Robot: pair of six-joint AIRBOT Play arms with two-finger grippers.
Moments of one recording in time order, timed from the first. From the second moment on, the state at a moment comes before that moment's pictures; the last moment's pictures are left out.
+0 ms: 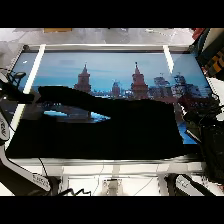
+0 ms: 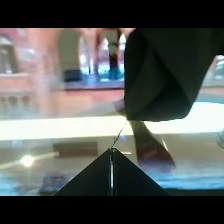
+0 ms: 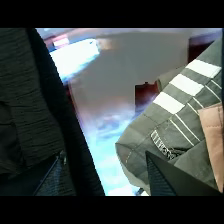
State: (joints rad) left arm 0.40 -1.86 1.83 1.53 -1.36 -1.08; right arm -0.54 -1.13 0.78 -1.26 0.82 1.22
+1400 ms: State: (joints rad) left arm 0.34 -1.37 0.81 1.27 -0.41 -1.07; right arm -0.54 -1.13 0.78 -1.26 0.77 1.22
